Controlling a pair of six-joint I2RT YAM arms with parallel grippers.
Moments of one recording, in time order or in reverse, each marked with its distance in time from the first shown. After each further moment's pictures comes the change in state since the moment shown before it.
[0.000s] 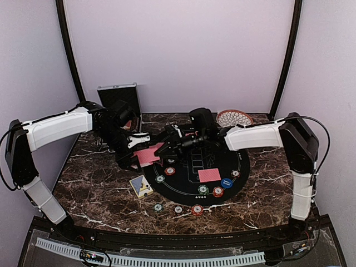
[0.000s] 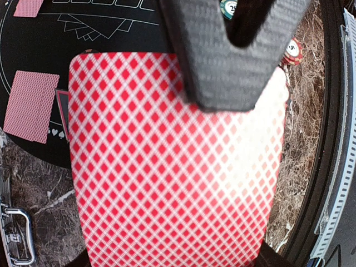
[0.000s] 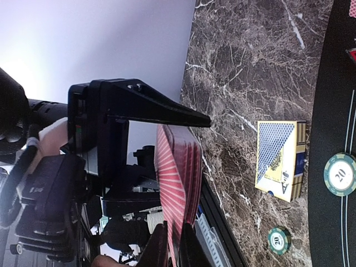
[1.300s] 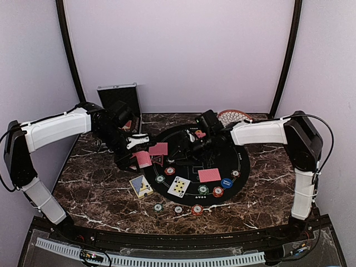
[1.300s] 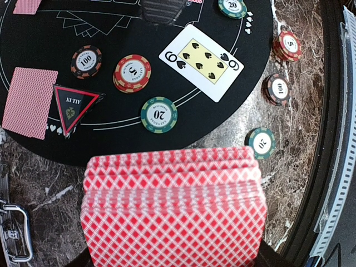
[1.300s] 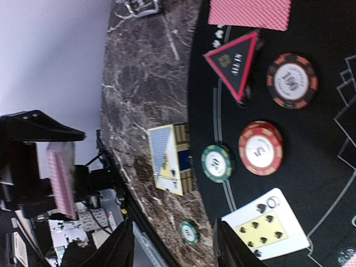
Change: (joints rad) left arm 0.000 -0.014 -0.017 -0.001 -0.004 0.000; right arm -0.069 -0.035 -0.011 -0.365 0.187 -0.283
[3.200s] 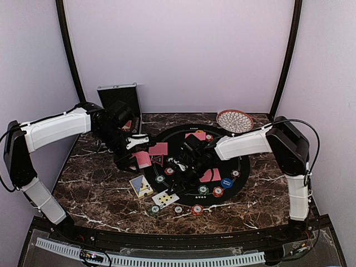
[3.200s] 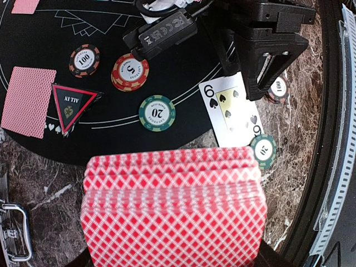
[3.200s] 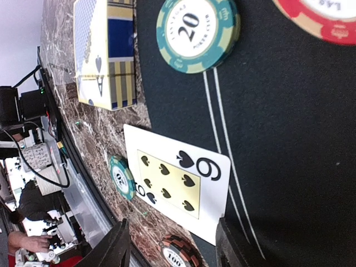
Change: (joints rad) left arm 0.005 -0.005 -0.002 -0.009 0.000 0.005; right arm 0.148 0.108 -0.003 -0.271 0.019 -0.312
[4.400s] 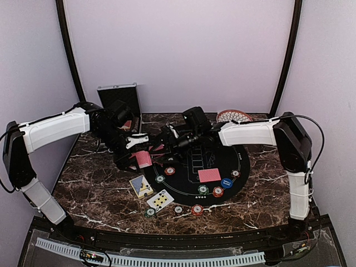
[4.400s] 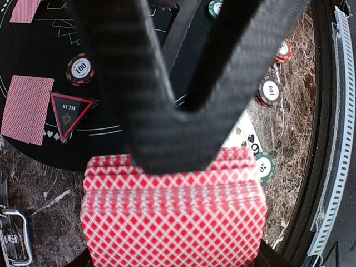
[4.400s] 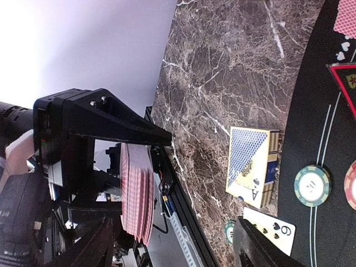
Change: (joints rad) left arm 0.000 -0.011 0.000 0.000 0.026 0.011; right arm -0.080 -0.017 0.149 0.389 -0.185 0.380
